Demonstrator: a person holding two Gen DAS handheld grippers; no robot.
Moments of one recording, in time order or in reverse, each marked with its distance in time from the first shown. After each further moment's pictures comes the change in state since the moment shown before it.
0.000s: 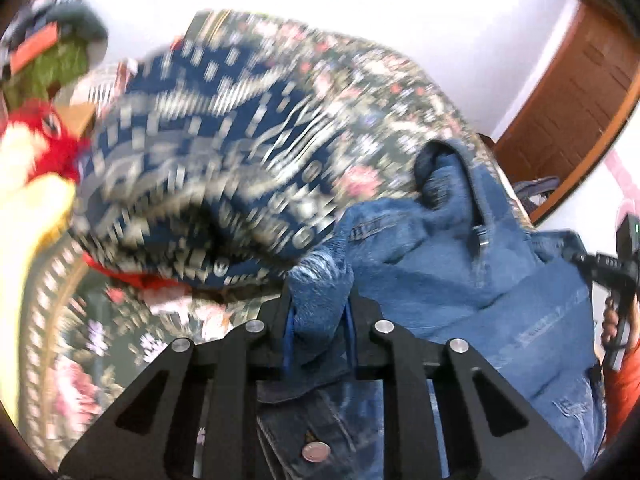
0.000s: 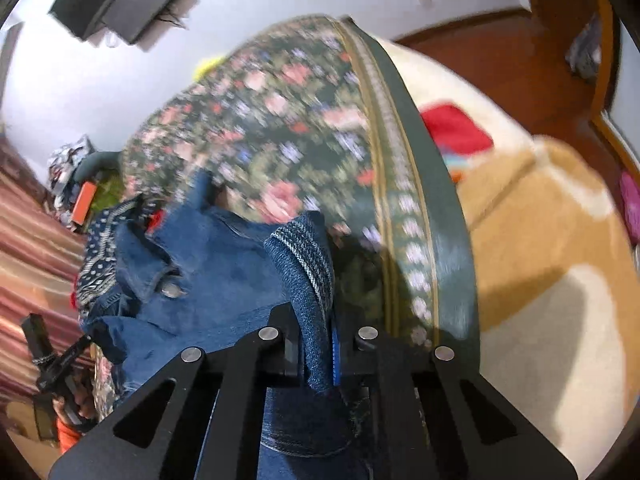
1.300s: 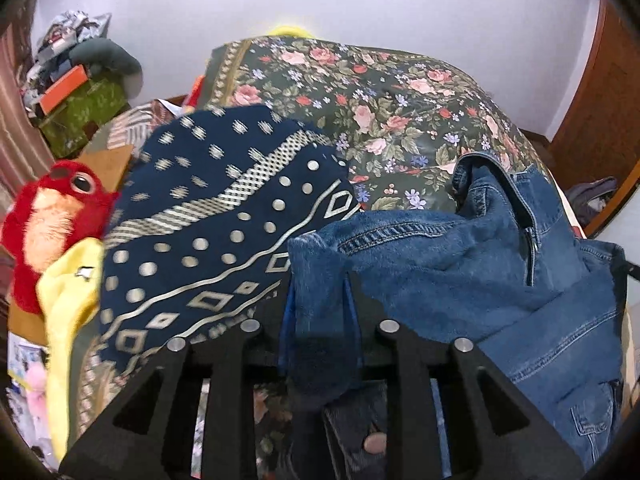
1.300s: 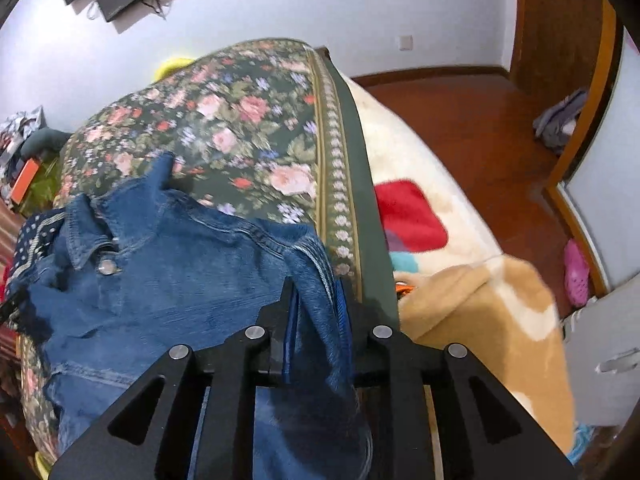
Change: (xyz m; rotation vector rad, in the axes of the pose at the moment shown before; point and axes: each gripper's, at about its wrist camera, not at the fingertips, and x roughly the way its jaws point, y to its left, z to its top) left arm 0.043 -0.006 0.066 0.014 -0.003 0.262; right arm 0.009 0.003 0.047 -0.130 -0.062 -0.281
